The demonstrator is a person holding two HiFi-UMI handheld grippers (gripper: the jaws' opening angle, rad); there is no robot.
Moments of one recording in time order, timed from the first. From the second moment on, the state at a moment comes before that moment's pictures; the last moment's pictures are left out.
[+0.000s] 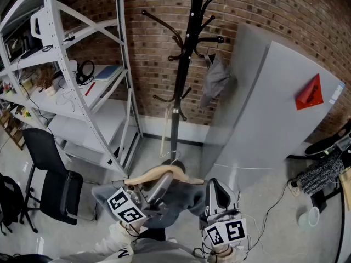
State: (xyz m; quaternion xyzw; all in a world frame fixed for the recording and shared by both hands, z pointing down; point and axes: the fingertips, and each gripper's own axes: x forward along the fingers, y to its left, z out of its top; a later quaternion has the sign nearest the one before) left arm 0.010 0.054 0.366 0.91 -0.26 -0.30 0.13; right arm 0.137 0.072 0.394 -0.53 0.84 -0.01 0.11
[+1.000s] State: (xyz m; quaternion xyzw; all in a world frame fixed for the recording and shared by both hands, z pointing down) left arm -0.044 -0.116 0.369 0.93 -0.17 -0.29 0.15; right arm 0.060 -0.101 0.398 -0.58 0.81 0.00 0.09
